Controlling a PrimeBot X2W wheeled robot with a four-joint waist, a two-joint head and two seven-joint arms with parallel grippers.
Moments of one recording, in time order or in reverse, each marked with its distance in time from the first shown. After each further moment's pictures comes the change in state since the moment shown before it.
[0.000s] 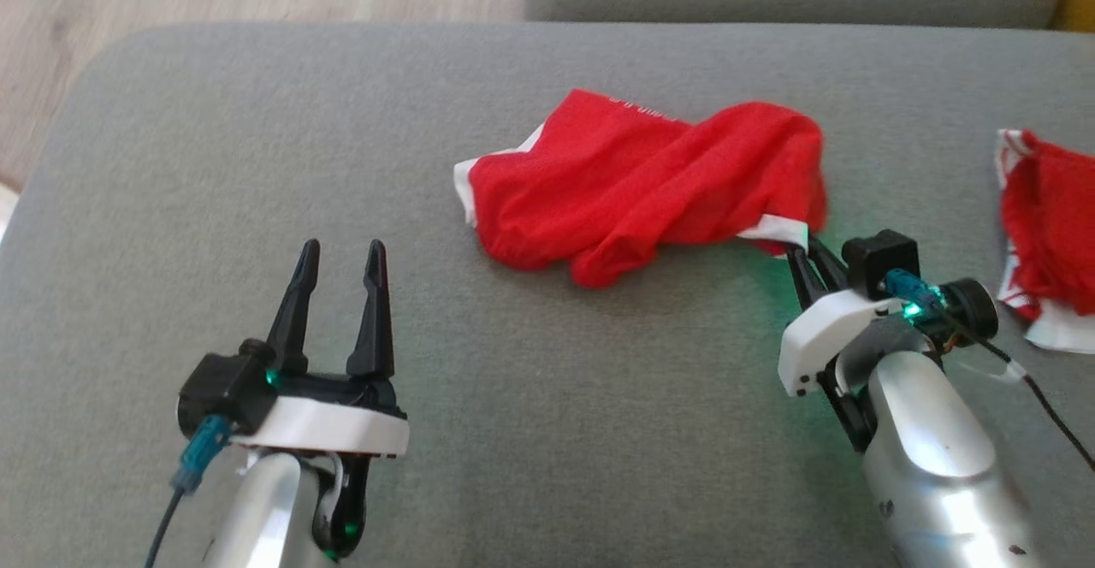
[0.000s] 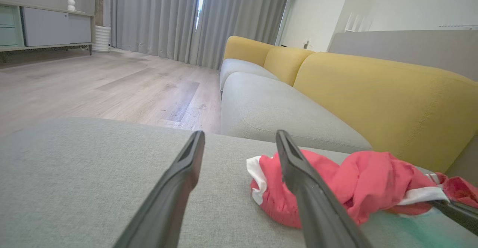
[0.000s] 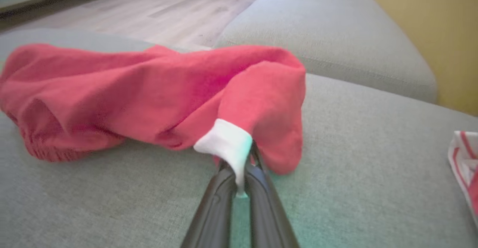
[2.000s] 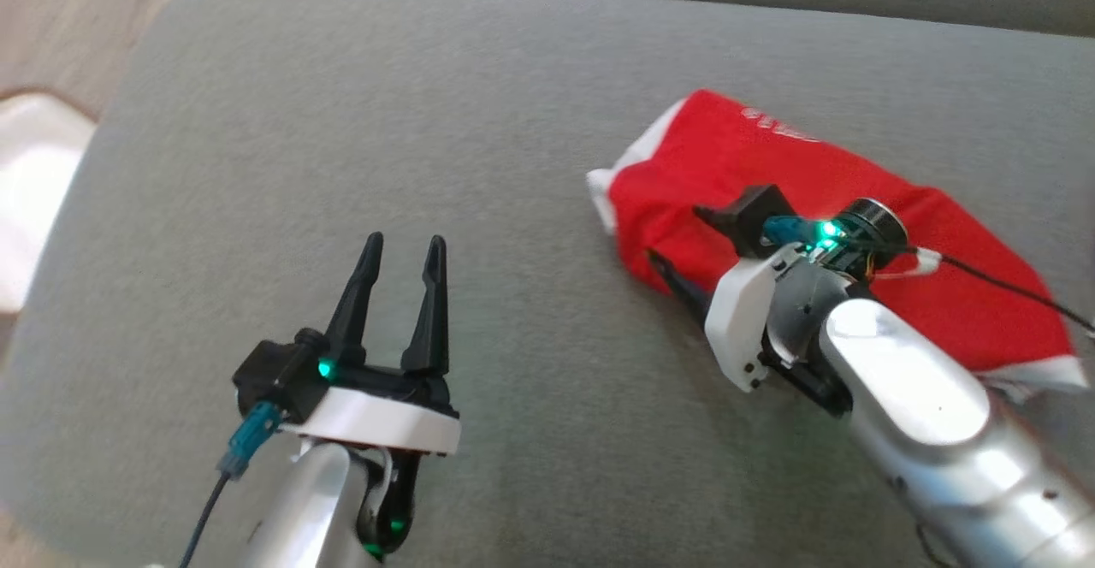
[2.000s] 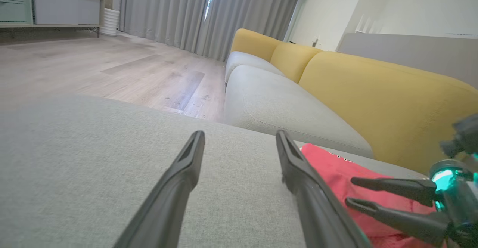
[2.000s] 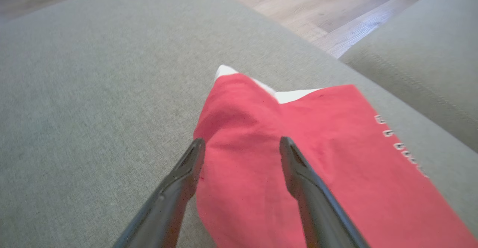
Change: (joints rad) left arm -0.022 -0.001 -0.135 -0.006 -0.092 0.022 0.000; right arm -0.100 -0.211 0.605 -0.329 0.390 0.000 0.373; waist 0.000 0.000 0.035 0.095
